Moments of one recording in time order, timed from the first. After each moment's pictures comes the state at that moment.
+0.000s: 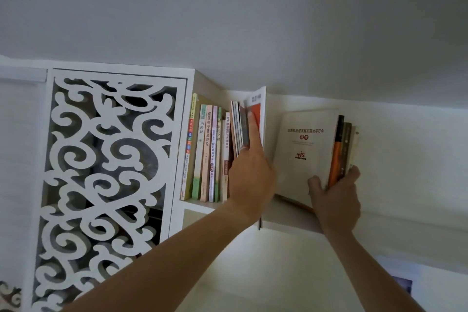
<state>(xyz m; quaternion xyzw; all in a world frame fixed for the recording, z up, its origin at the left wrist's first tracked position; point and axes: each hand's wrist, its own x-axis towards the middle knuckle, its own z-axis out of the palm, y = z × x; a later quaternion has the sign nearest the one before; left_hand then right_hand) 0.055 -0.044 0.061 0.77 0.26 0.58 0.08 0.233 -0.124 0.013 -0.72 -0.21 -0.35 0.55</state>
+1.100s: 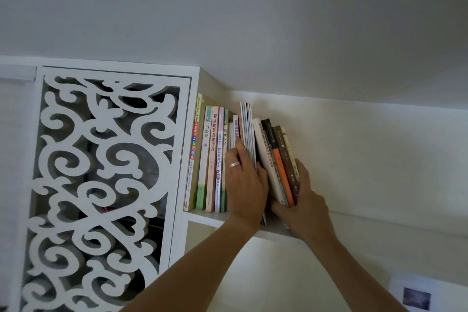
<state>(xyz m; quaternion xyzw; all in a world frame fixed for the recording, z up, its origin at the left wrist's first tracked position) 0.121 0.046 0.018 0.65 0.22 0.73 0.05 0.193 -0.073 0.006 -0.73 -0.46 -0.24 0.45</state>
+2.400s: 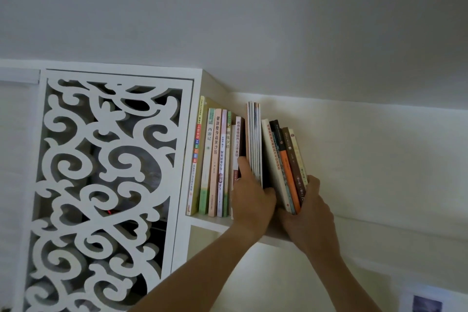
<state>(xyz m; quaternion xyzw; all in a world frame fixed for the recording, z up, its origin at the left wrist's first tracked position) 0.100 0.031 0.015 0.72 0.21 0.59 0.30 0.186 -0.067 -0.007 -0.74 -0.40 -0.26 0.47</state>
